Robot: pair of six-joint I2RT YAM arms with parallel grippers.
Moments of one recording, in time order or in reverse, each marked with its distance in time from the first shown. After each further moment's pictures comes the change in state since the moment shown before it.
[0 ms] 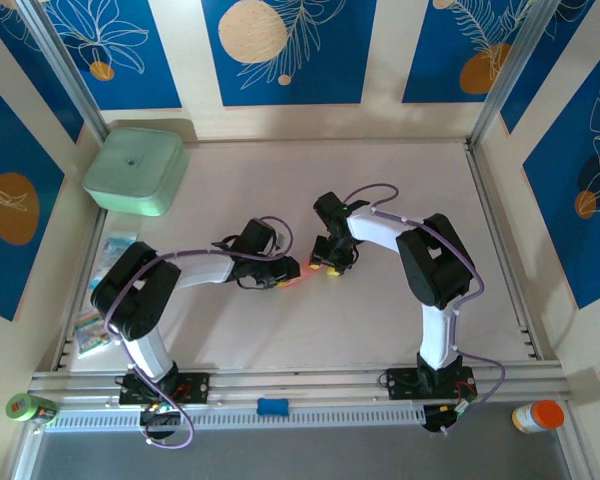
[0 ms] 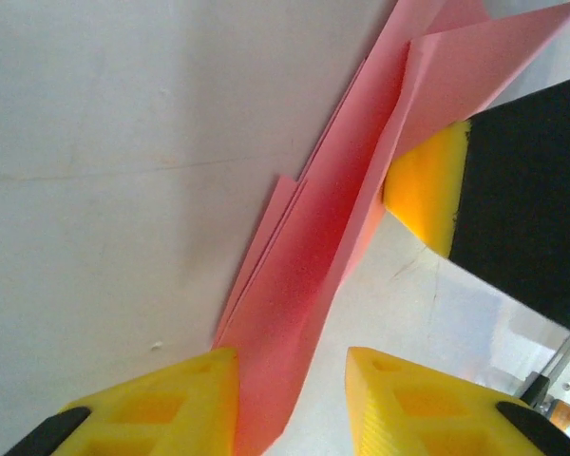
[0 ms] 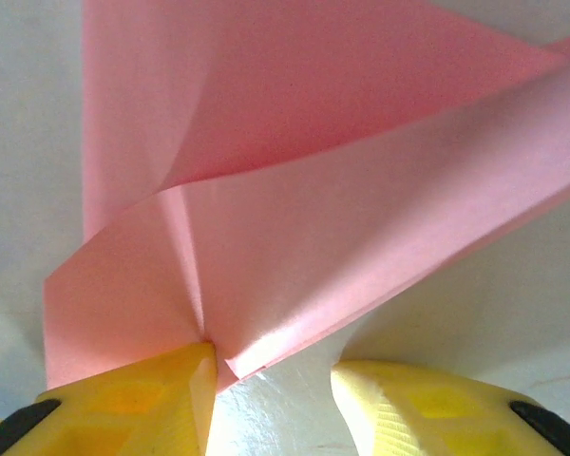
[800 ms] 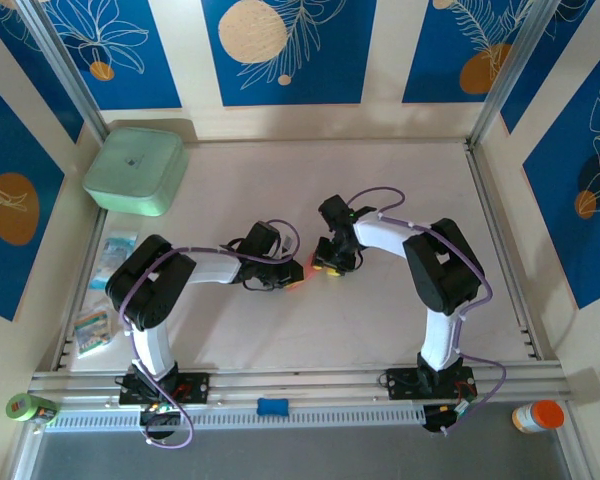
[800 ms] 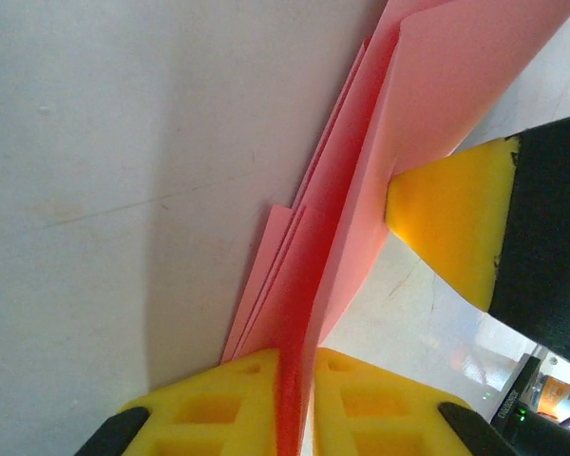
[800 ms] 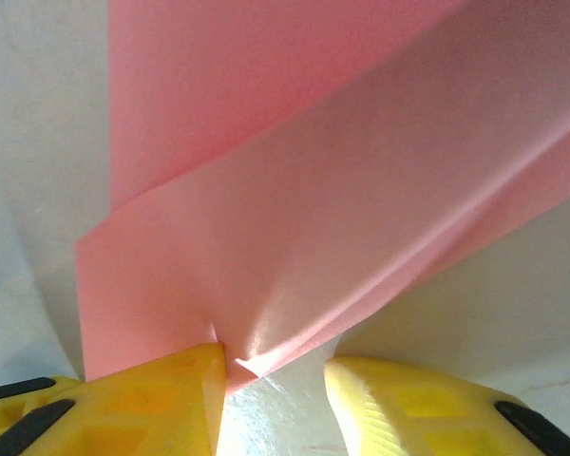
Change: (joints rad) left arm -0.010 0.106 0.000 0.147 0.080 0.010; right arm -0.009 -0.064 -0.092 0.108 -0.015 -0.011
